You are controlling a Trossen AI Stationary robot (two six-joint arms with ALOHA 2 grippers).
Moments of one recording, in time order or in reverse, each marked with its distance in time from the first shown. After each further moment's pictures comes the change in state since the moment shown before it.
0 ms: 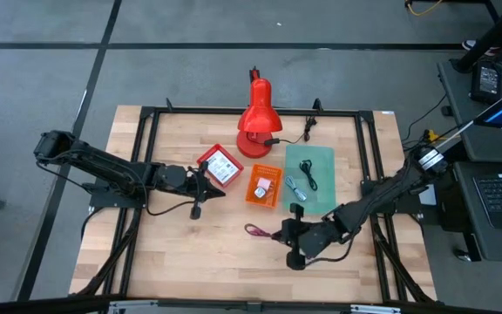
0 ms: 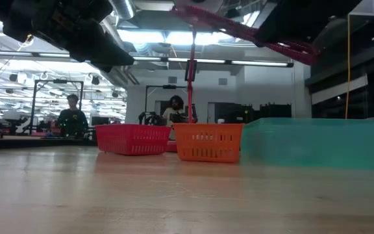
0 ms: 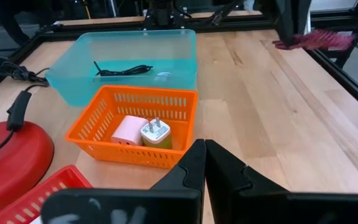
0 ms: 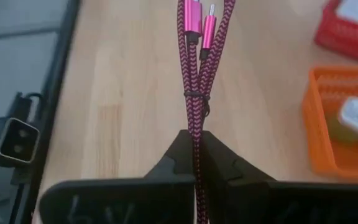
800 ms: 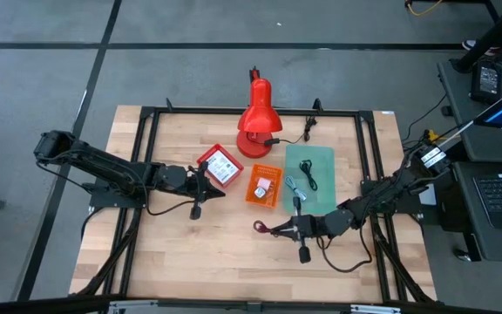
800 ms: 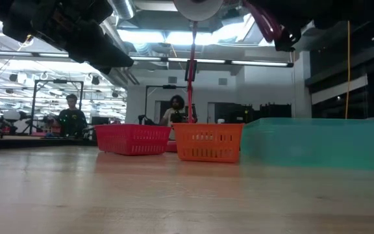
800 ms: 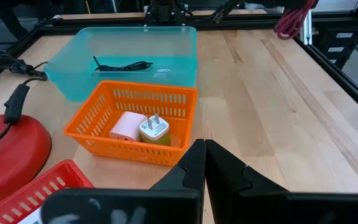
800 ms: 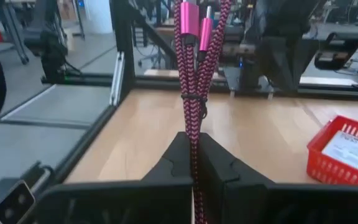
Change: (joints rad) left arm 0.000 0.000 0.000 -0.010 0.000 -0.026; right arm -0.027 -0.034 -0.429 1.042 0.014 -0.469
